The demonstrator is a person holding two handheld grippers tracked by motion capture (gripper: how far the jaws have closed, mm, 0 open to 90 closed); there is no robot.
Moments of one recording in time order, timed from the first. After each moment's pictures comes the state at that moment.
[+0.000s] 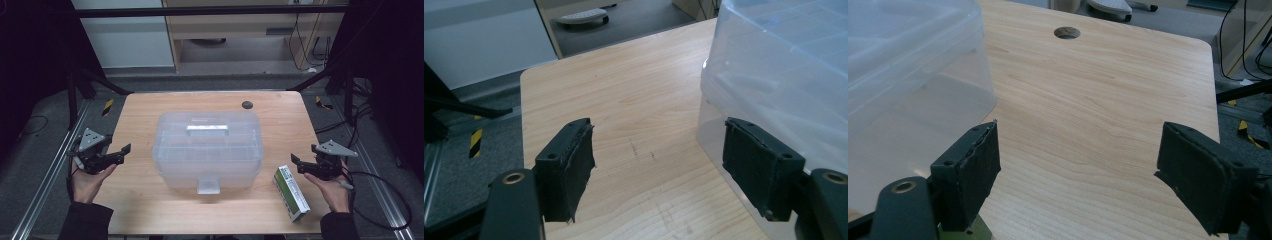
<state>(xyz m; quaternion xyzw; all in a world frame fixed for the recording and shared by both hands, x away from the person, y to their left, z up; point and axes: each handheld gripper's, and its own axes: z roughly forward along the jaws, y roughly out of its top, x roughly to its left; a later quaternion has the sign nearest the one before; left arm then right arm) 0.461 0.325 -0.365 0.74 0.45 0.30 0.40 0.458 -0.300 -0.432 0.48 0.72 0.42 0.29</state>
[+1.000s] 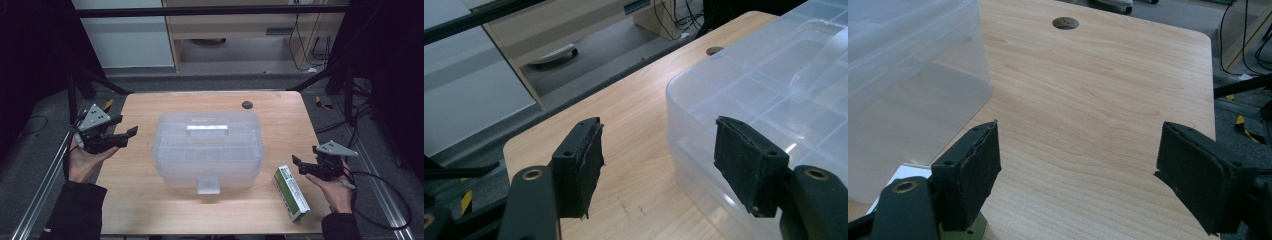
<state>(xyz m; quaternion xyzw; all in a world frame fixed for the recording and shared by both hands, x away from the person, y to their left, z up) 0.481 0.297 -0.300 0.78 0.35 0.31 0.42 0.457 -0.303 -0.431 0.48 0.73 0.40 0.29</state>
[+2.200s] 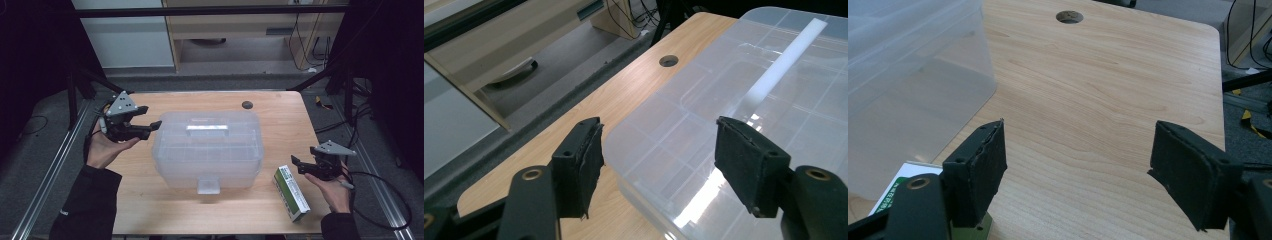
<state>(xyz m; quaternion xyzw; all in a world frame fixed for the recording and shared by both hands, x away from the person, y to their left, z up) 0.497 0.241 -0.275 0.83 0.27 0.27 0.41 0.459 -0.301 -0.433 0.48 0.73 0.40 0.28</state>
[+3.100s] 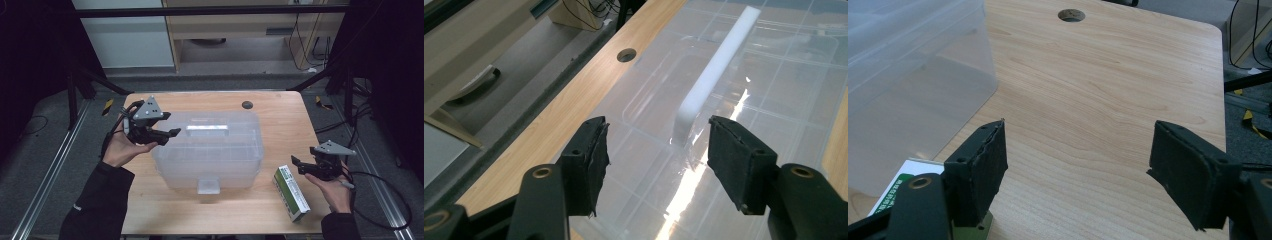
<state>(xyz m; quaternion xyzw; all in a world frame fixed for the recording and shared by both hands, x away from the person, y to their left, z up) 0.499 0.193 -0.280 0.87 0.19 0.24 0.38 0.459 -0.301 -0.432 0.48 0.73 0.40 0.28</state>
